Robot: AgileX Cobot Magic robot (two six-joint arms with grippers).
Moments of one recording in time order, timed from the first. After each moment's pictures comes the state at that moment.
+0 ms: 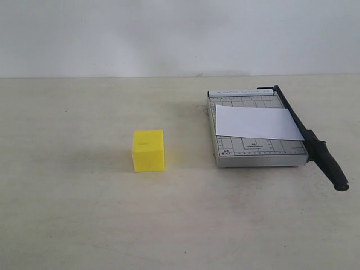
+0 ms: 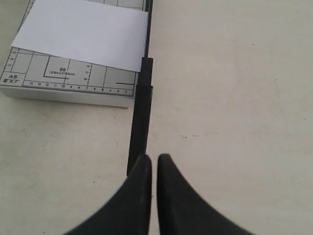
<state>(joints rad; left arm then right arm) -0.01 0.00 0.00 0.03 0.20 0.24 0.02 0.90 -0.58 0.07 0.55 -0.16</state>
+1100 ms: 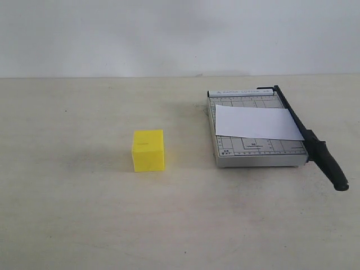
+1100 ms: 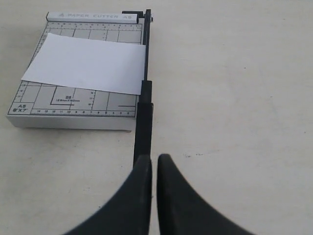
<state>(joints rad) -0.01 0.00 0.00 0.03 0.20 0.24 0.02 0.72 -0.39 0.11 0.34 -0.13</state>
